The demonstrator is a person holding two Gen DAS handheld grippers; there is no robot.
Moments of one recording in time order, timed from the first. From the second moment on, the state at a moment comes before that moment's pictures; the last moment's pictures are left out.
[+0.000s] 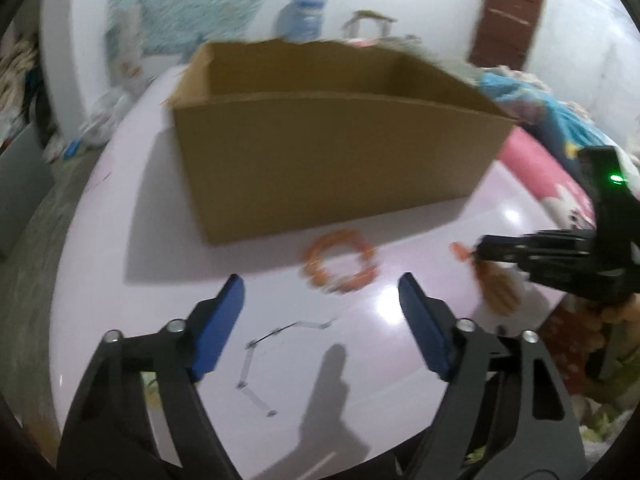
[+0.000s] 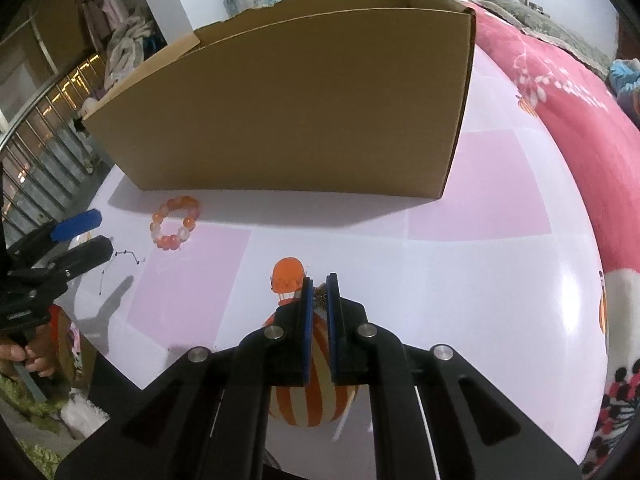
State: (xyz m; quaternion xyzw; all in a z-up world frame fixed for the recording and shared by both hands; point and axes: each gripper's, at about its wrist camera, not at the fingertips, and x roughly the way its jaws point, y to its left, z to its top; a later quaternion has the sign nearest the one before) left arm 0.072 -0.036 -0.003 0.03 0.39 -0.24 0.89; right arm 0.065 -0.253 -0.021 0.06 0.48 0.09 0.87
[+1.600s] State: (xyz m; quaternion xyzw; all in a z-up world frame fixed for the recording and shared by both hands) left arm 0.081 -0.077 -0.028 0.08 0.46 -0.24 0.85; right arm 0.054 -0.244 -0.014 -0.04 0.48 0.10 0.87
